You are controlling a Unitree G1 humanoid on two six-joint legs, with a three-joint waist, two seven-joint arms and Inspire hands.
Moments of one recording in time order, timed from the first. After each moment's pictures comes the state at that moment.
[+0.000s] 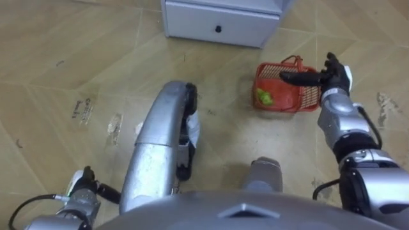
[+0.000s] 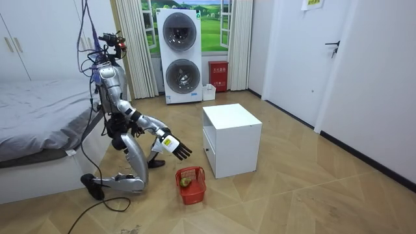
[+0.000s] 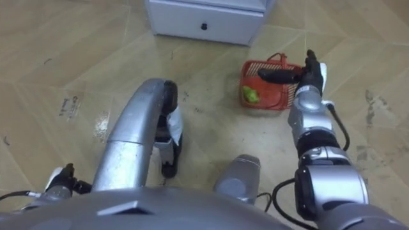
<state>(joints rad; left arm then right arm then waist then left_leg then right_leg) 0.01 0.30 -0.20 1.39 0.09 -0.06 0.23 -0.29 -0.28 -0.03 0.96 0.23 0.01 -0.23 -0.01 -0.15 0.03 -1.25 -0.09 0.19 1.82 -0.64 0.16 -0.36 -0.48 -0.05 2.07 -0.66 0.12</state>
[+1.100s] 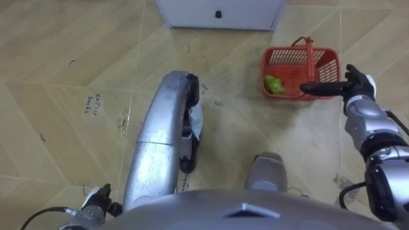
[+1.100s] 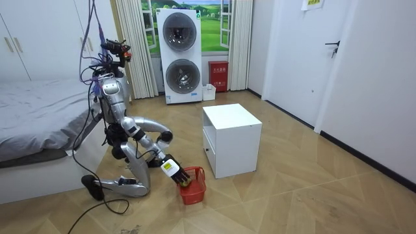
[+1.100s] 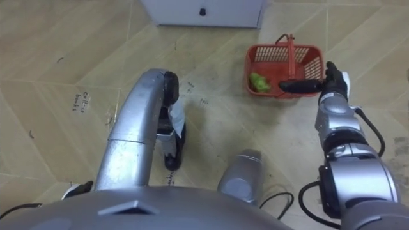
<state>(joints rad) 0.09 0.30 -0.34 1.35 0.07 -0.04 0.09 -0.33 -0.43 0.10 1.15 0.31 0.02 -0.15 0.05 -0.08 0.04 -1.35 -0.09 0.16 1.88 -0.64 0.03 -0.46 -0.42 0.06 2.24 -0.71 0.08</state>
